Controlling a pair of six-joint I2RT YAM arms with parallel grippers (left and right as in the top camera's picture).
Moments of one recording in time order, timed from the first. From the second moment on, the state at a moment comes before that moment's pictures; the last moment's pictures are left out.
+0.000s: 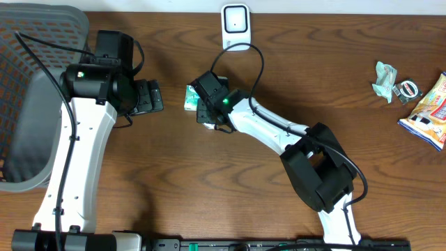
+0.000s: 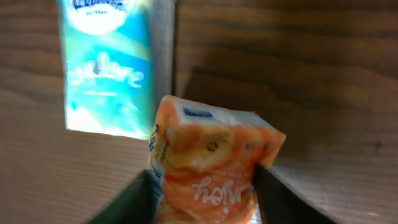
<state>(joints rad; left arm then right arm) -0.08 1.52 1.55 -1.29 -0.09 -0.29 0.73 2.15 1.56 -0.53 0.04 0.76</state>
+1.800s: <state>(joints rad) -0.08 1.52 1.55 -1.29 -0.09 -0.29 0.13 2.11 1.58 -0.99 -0.60 0.09</state>
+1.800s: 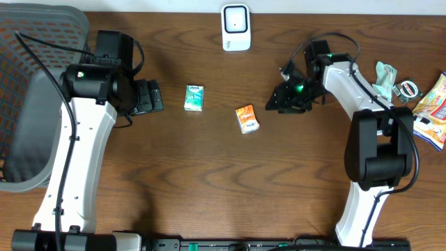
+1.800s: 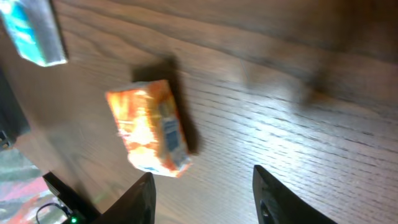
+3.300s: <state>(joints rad) -0.08 1.52 1.55 -1.29 -0.09 -0.29 0.04 2.09 1.43 -0.75 -1.31 -0.02</state>
